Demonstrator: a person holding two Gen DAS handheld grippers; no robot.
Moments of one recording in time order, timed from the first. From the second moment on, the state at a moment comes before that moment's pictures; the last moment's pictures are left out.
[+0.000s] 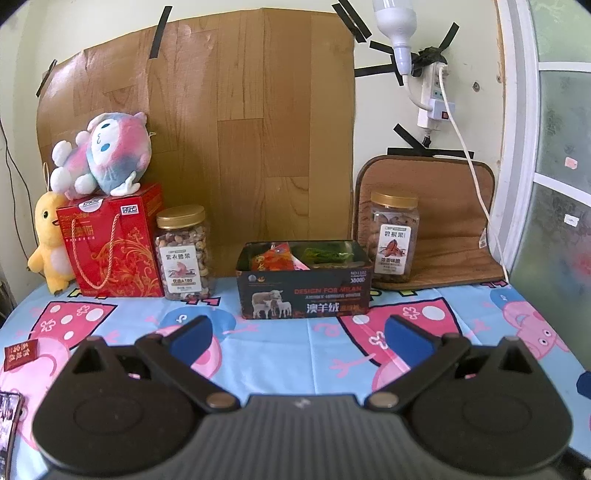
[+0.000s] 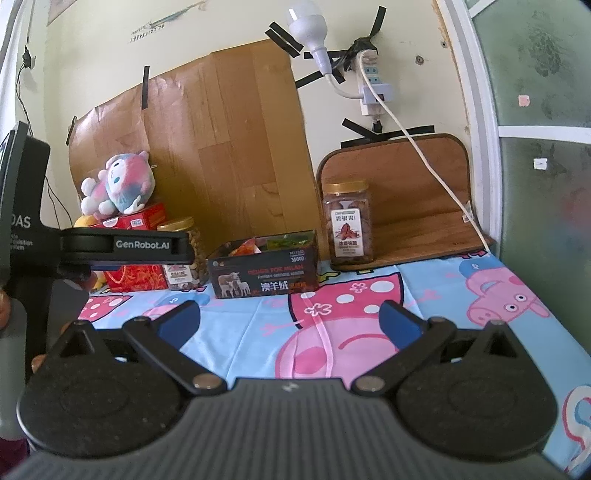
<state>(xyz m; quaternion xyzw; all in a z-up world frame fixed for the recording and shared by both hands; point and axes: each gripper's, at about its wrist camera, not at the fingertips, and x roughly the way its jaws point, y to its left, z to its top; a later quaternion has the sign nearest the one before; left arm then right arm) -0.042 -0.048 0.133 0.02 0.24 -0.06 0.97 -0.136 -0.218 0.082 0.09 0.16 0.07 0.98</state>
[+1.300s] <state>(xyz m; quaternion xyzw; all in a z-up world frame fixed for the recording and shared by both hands) -0.013 -0.029 0.099 0.04 0.29 0.01 0.96 -0.080 -0.216 0.067 0.09 0.18 0.12 0.97</state>
